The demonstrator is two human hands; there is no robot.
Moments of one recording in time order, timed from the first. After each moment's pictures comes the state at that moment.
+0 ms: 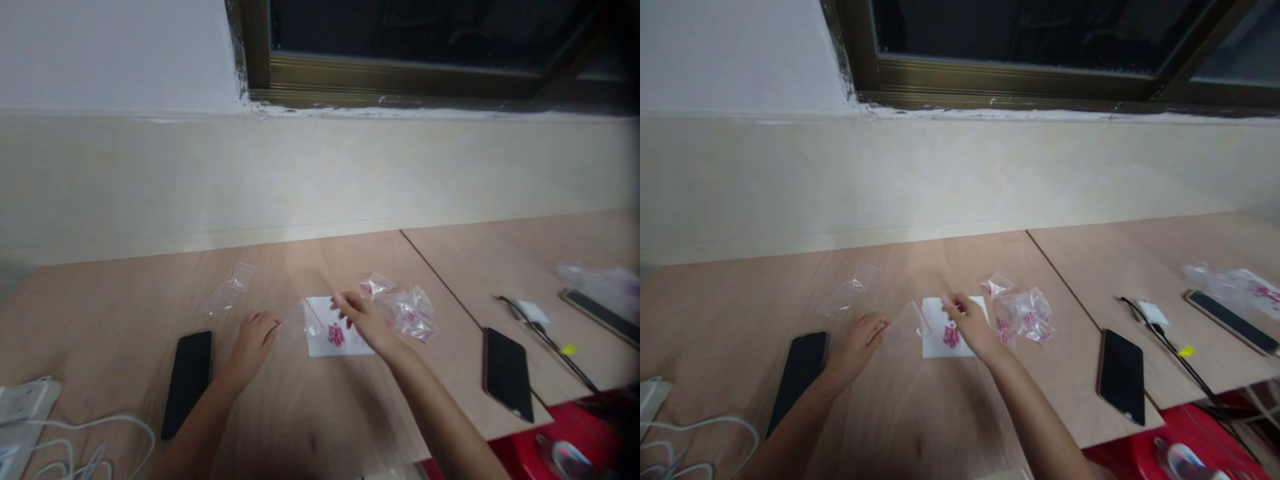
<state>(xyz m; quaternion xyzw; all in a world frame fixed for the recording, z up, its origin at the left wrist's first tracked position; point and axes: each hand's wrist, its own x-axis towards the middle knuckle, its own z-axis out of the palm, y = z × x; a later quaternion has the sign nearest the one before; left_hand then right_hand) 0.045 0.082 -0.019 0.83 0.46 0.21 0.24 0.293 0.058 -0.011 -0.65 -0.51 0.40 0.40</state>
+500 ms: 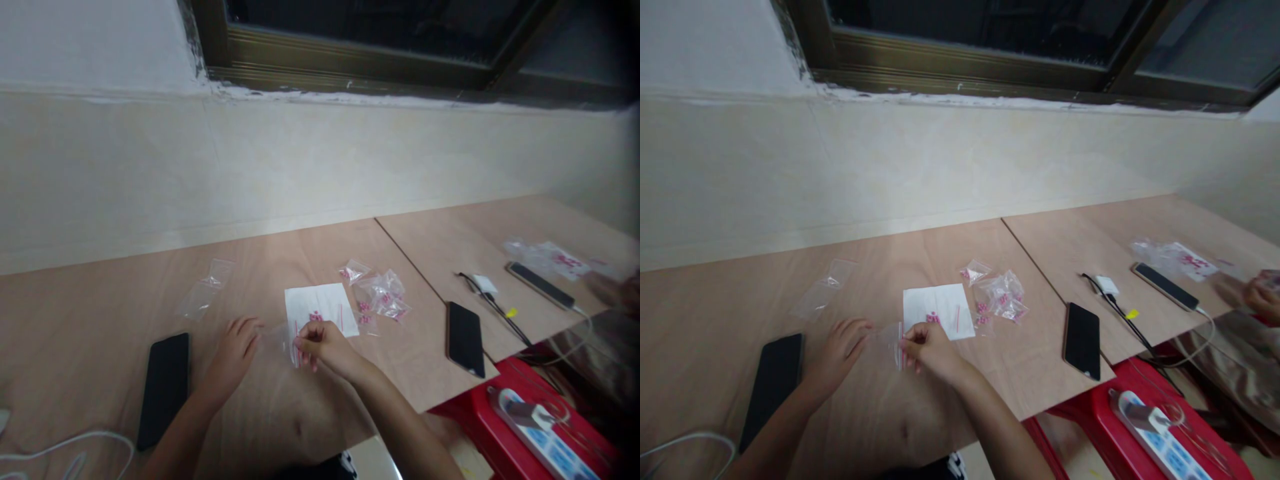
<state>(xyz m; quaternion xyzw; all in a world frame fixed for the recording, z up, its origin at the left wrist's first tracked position) 0.043 0.066 -0.023 0.83 0.44 0.22 0.26 0.248 0.014 -0.011 -0.54 -0.41 0.64 0.37</state>
